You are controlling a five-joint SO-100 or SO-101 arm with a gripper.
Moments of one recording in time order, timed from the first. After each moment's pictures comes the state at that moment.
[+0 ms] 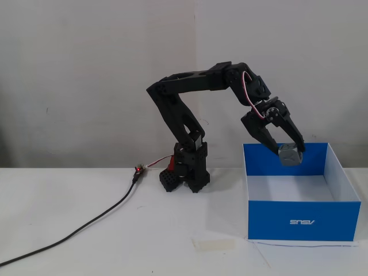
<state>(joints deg) -71.1 116.0 106.2 68.1 7.2</state>
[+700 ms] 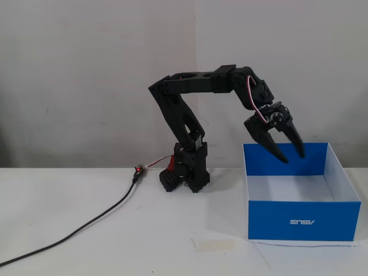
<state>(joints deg) -70.5 113.0 106.4 67.1 5.8</state>
